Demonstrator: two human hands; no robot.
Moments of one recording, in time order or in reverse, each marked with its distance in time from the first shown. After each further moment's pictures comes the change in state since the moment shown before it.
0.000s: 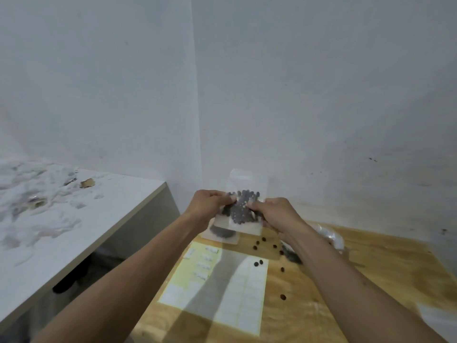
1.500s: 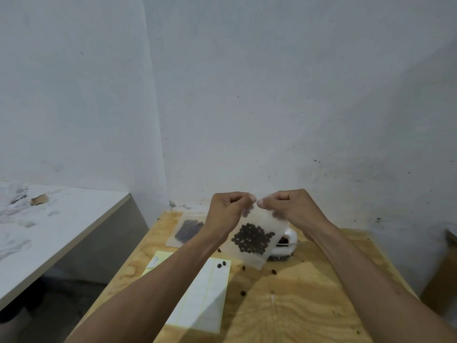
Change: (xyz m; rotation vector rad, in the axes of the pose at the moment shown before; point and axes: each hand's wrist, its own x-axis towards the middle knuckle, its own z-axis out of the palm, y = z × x) left_hand -0.054 0.024 0.119 -0.086 -0.149 0.332; right_hand -0.068 -0.022 -0.122 -0.194 0.092 -0.242
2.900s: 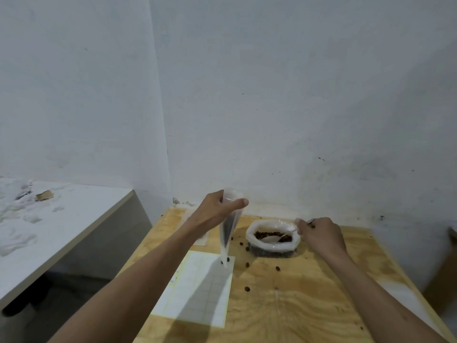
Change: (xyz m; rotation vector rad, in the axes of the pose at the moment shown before) left_hand 0.016 -0.019 -0.051 0.448 -0.181 -0.066; right_hand -0.007 0.089 -0.012 -0.475 0.354 0.215
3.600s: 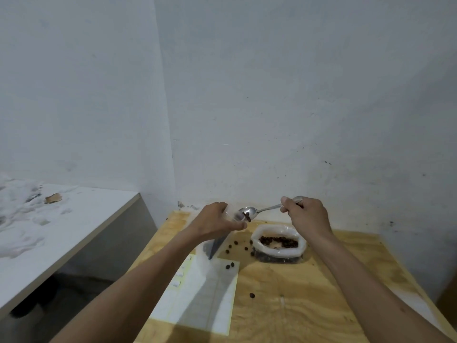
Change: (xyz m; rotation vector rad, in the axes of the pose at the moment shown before) left_hand 0.002 -0.012 -0.004 0.338 -0.020 -0.020; right_hand -0.004 -0.067 -0.005 0.384 -0.054 -0.148
